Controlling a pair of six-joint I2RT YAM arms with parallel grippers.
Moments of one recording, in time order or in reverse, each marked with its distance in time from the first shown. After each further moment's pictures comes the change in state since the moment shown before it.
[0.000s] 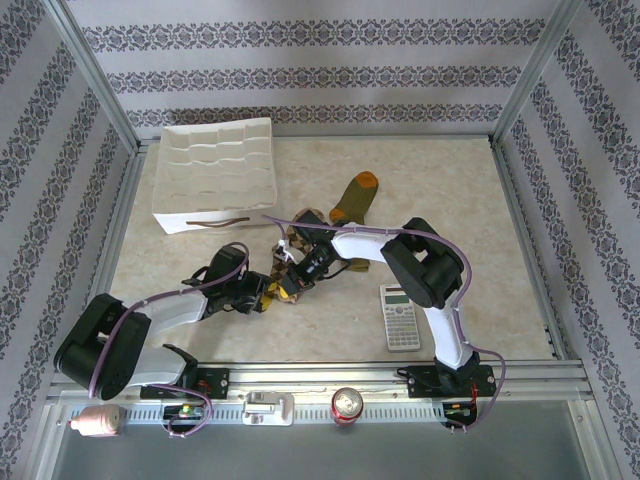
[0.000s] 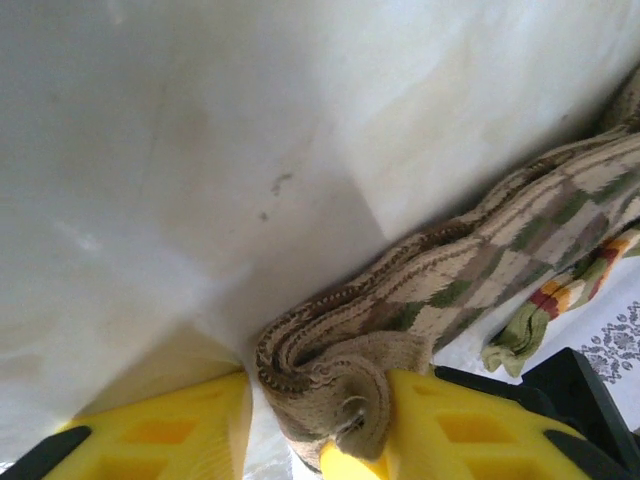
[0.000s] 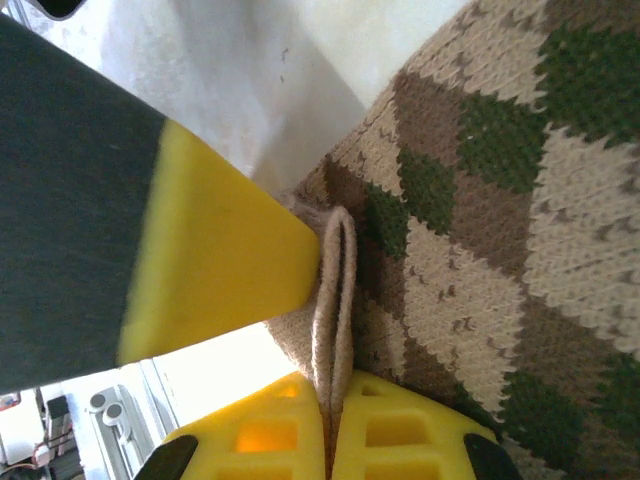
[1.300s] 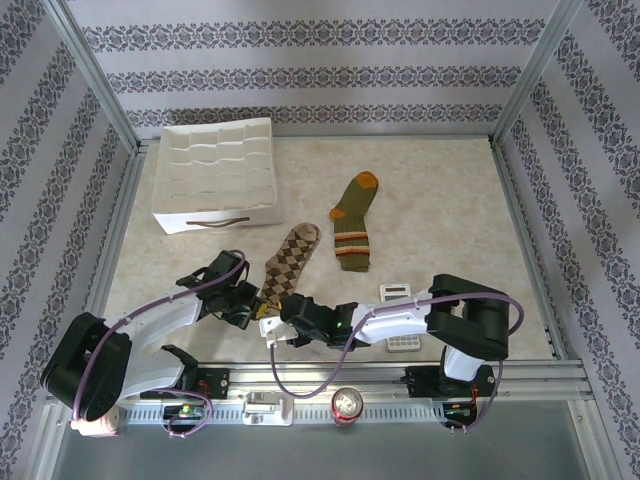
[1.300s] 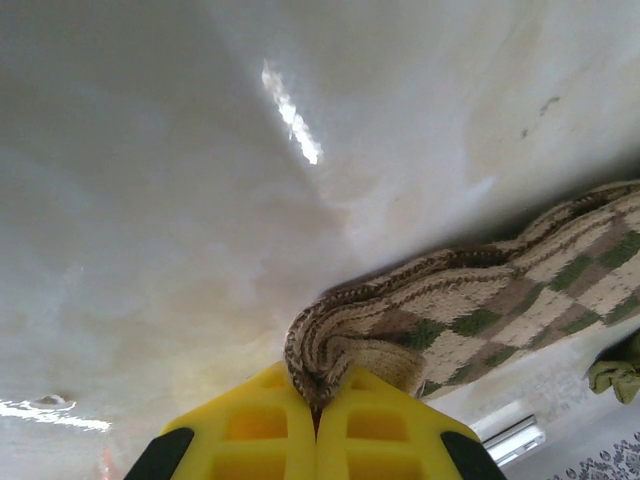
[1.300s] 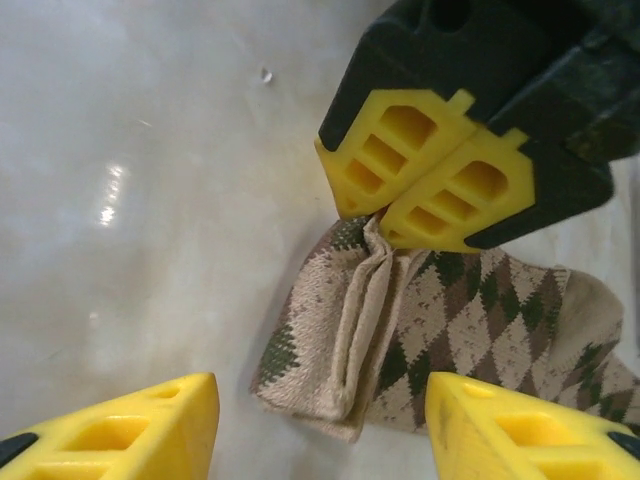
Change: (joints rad) left arm -0.030 -0.147 0.055 -0.406 -0.038 0.016; right arm 0.523 -0.393 -0.536 0.603 1.068 -0.885
